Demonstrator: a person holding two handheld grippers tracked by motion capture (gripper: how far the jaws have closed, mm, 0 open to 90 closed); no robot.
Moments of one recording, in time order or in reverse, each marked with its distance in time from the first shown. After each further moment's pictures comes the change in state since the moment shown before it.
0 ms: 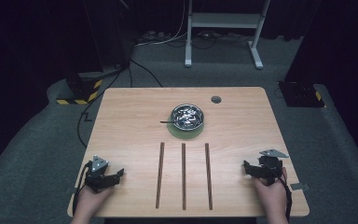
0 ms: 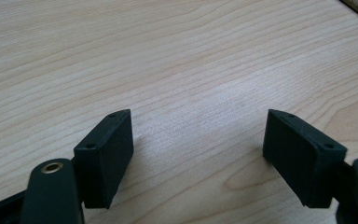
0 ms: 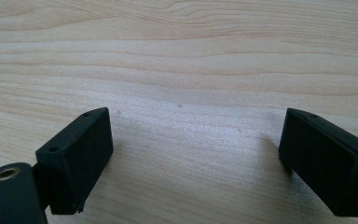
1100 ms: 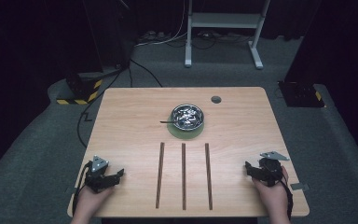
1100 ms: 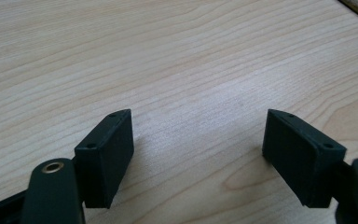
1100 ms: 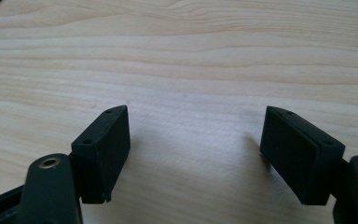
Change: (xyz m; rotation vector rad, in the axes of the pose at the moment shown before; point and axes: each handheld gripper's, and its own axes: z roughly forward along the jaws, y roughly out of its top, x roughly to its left) left arm -0.001 -0.001 -0.001 -0.001 0.000 0.004; right arm 0.007 -0.004 -0.011 -0.003 -0.018 0.000
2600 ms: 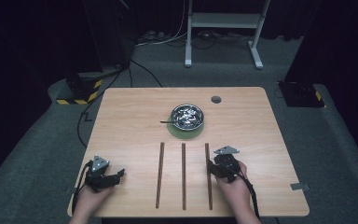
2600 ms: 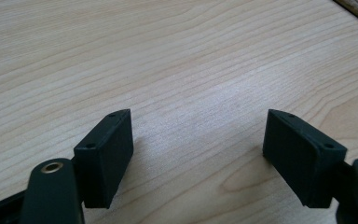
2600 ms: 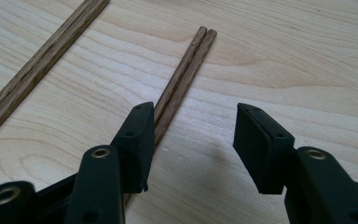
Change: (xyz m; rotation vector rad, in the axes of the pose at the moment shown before) left arm 0.002 0.001 0.002 0.005 -0.025 0.016; right arm 0.132 0.041 0.012 0.053 0.130 -0.161
